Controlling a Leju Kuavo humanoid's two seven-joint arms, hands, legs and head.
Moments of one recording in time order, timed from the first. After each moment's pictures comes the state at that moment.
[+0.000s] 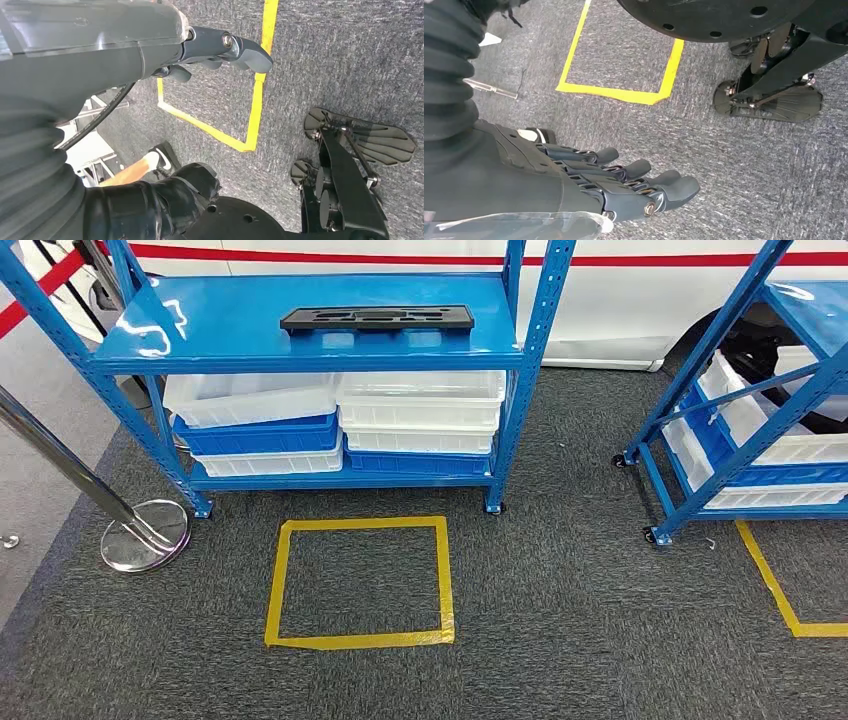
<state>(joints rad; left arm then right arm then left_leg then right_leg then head) 0.14 -0.01 0.01 -0.38 0.00 0.00 0.00 0.13 -0.01 0.03 -0.41 0.00 0.00 0.00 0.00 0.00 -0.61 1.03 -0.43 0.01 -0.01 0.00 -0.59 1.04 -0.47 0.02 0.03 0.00</state>
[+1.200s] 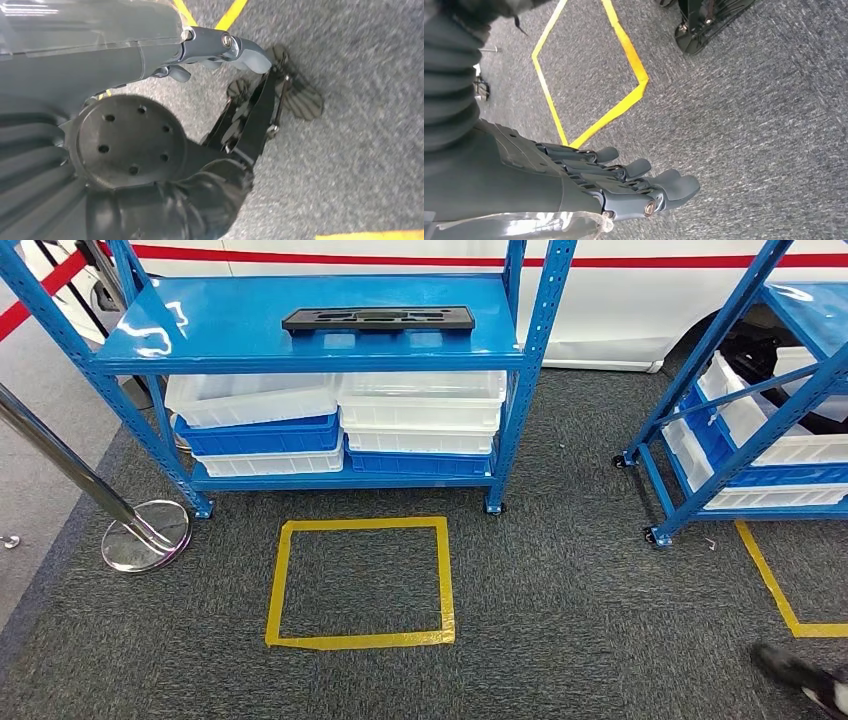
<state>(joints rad) -0.01 -0.10 0.40 -0.24 0.31 0.14 -0.09 -0.02 0.04 -0.56 -0.24 0.04 -0.38 -0.01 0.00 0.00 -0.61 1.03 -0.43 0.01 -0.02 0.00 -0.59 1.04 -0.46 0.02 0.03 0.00</state>
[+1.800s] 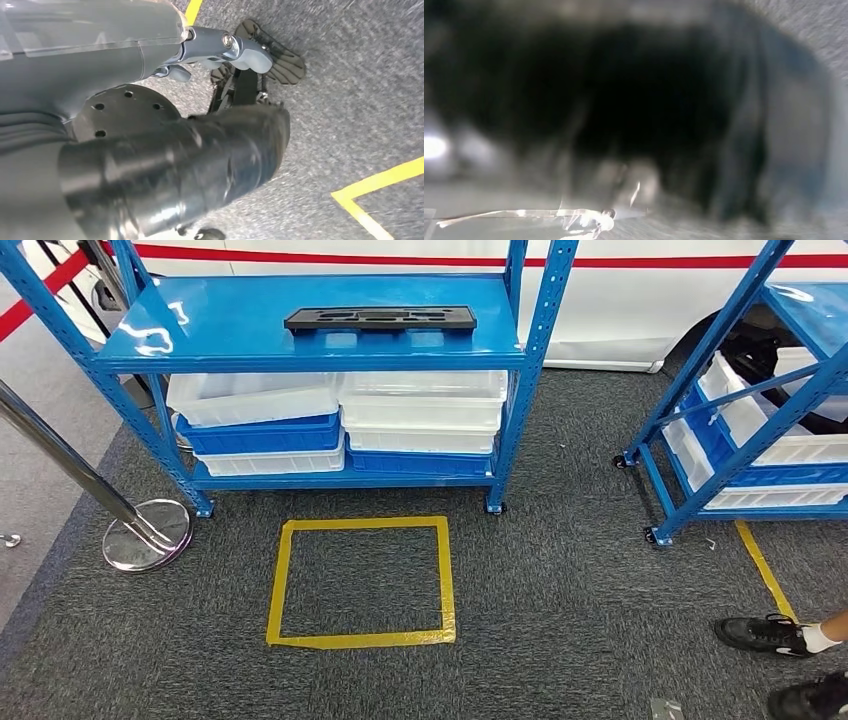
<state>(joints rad) -0.01 -0.09 0.39 -0.21 0.21 -0.11 -0.15 -0.10 -0.13 -0.56 -0.26 0.32 -0.15 -0.47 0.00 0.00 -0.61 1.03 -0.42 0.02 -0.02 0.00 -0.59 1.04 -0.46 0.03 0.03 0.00</state>
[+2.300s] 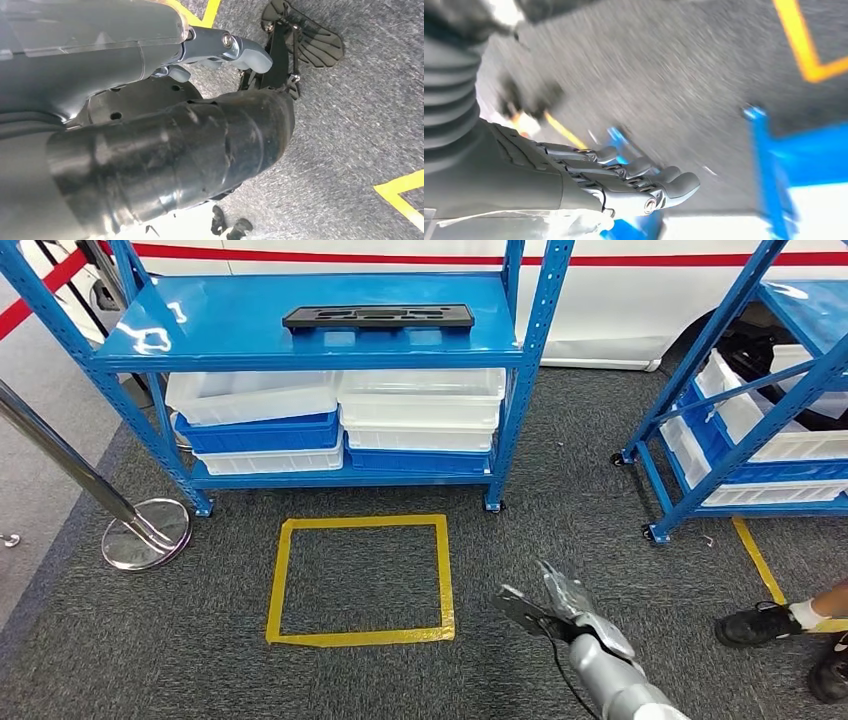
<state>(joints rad) -0.02 -0.09 0.38 -0.21 0.21 -0.13 -0.05 -0.47 -0.05 0.04 -0.44 1.10 -0.25 -0.22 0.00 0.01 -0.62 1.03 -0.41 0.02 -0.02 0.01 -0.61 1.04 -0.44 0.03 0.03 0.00</state>
